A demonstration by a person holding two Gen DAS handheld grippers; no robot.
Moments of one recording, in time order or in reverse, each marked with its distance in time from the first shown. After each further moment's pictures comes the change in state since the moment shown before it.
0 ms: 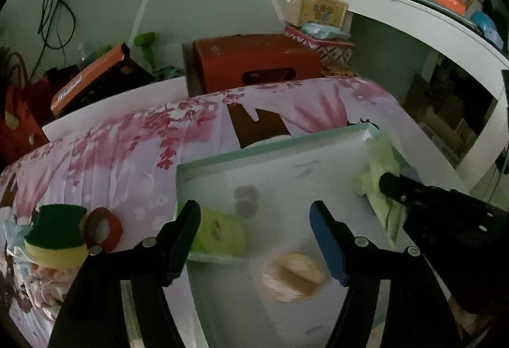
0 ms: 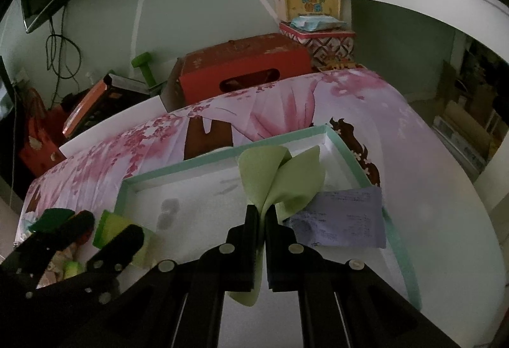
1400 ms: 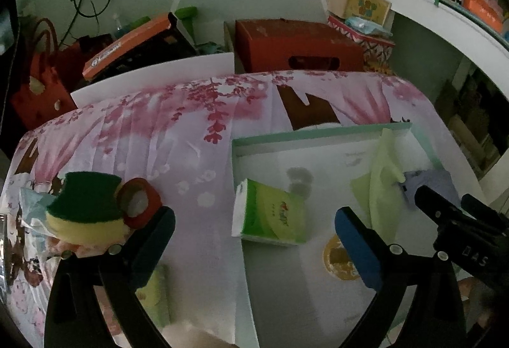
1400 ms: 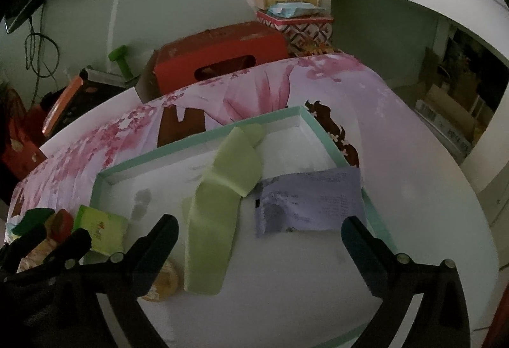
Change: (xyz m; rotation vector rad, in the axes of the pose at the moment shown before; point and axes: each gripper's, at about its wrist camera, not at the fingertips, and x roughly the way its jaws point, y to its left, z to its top) left arm 0.001 0.044 -0.009 -0.123 0.073 0.103; right arm 0.006 -0.013 -0.008 0.039 0.038 -0.085
